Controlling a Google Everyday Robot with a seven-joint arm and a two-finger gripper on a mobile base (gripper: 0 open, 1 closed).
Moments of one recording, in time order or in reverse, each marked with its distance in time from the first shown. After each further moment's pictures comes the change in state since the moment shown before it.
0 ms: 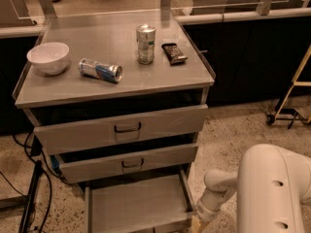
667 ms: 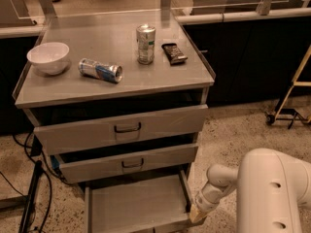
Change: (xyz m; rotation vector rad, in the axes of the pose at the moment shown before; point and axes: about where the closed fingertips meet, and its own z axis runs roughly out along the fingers) arm -0.048 -0.024 -0.012 -0.012 -0.132 0.110
